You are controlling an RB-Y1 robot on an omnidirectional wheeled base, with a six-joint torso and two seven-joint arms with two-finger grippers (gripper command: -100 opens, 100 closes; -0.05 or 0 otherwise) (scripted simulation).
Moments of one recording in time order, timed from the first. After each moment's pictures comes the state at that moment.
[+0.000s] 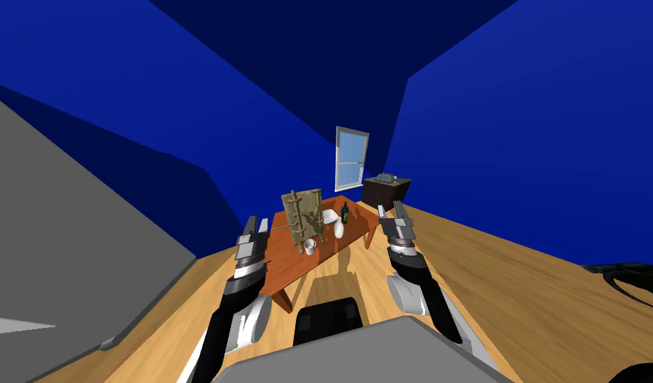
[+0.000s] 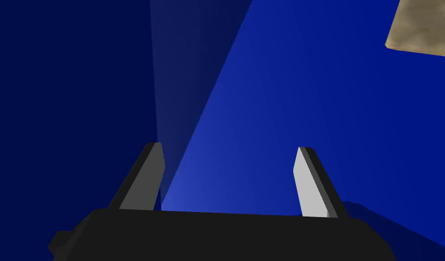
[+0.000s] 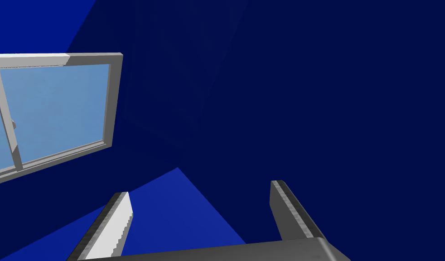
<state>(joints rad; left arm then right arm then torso) 0.46 0.01 -0.07 -2.21 0.04 -0.53 -0.16 0.52 -0.01 -0.04 -2.32 0.03 -0.55 -0.08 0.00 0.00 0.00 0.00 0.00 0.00</state>
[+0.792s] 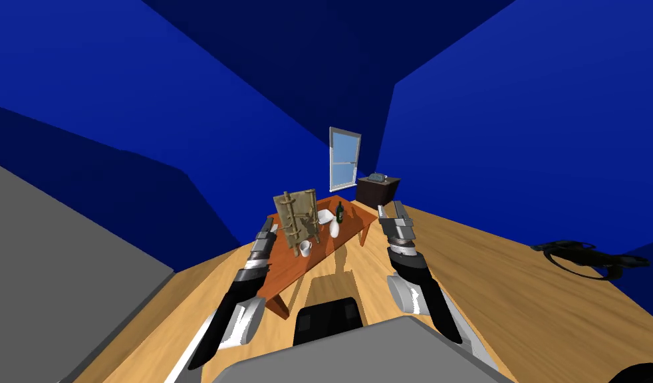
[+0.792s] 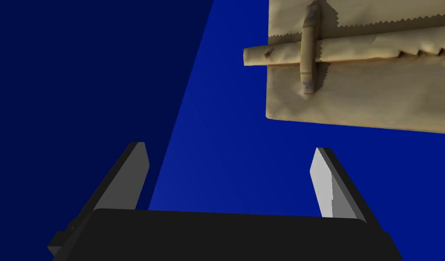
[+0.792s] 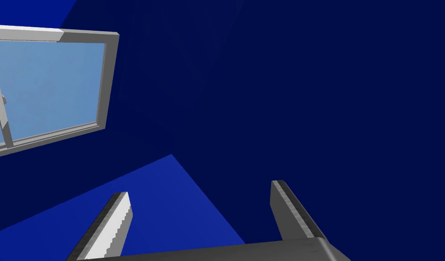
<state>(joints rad) 0.41 0.19 -0.08 -2.13 0.10 -0.33 -0.21 0.52 -0.01 -0.04 -2.32 0.03 -0.55 -0.08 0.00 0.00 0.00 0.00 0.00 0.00</state>
